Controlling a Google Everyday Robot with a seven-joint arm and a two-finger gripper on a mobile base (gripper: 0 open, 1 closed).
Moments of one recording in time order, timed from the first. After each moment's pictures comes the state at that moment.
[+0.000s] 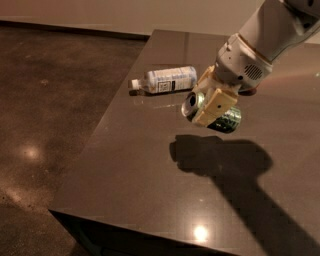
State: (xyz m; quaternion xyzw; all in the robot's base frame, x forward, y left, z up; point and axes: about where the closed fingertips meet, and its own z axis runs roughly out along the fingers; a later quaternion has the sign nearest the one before) arm 0.483 -0.087 0.931 -0.69 0.67 0.20 0.19
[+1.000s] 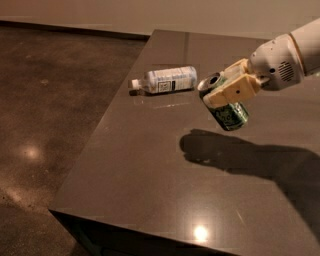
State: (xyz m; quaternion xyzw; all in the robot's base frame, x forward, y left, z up) arm 0.503 -0.121 0.959 -0.52 0.73 0.31 0.33
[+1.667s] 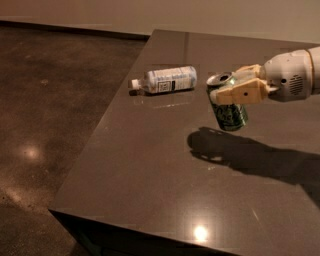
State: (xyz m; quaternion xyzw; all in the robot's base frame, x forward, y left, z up) arm 0.513 -0.138 0.959 -0.44 0.71 0.36 0.41
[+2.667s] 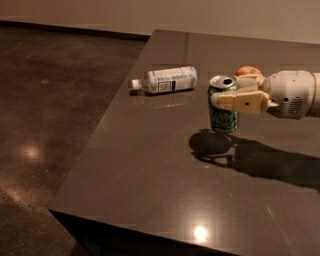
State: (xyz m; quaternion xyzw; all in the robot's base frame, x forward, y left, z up) arm 0.508 -0.142 0.955 -0.41 0.65 0.40 0.50
